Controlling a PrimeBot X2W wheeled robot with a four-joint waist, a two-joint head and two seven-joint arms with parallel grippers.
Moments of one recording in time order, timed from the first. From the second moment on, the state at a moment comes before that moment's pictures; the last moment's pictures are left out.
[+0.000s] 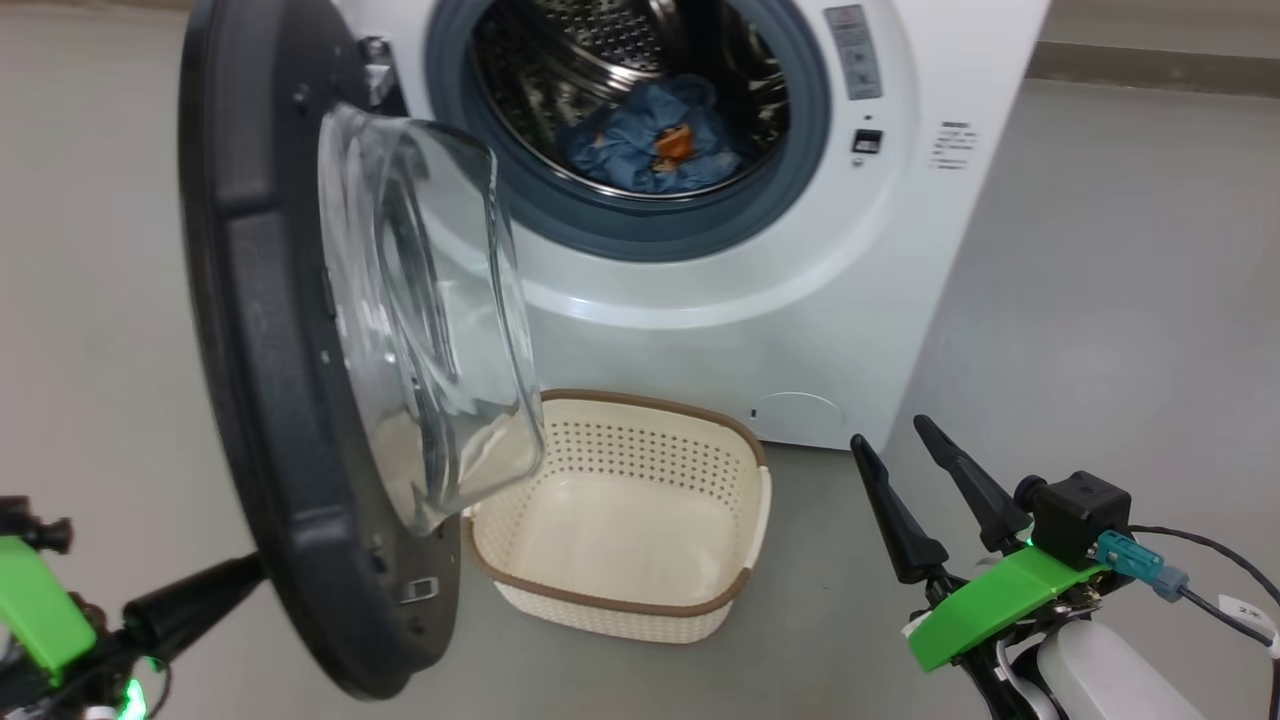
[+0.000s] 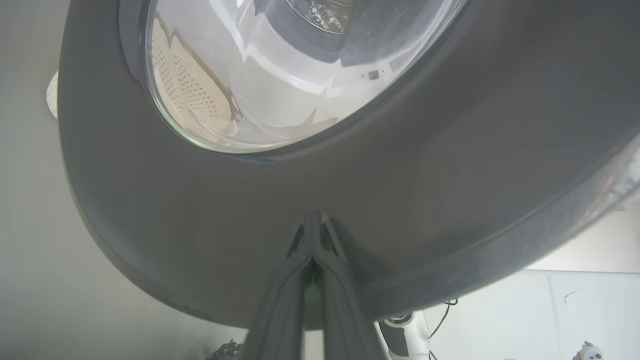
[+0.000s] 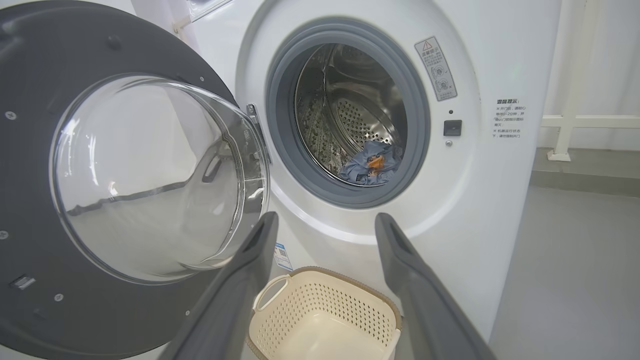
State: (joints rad) left arm -0.27 0.24 0.33 0.20 -1.38 0.03 1.28; right arm -0.25 -0.21 0.38 0.34 0.51 0.13 -0.25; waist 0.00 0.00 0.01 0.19
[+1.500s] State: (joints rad) left arm -0.35 0.09 0.32 0.15 -1.30 -0.03 1.02; right arm -0.25 -0.16 0.33 0.31 0.50 0.13 -0.25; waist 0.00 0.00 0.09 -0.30
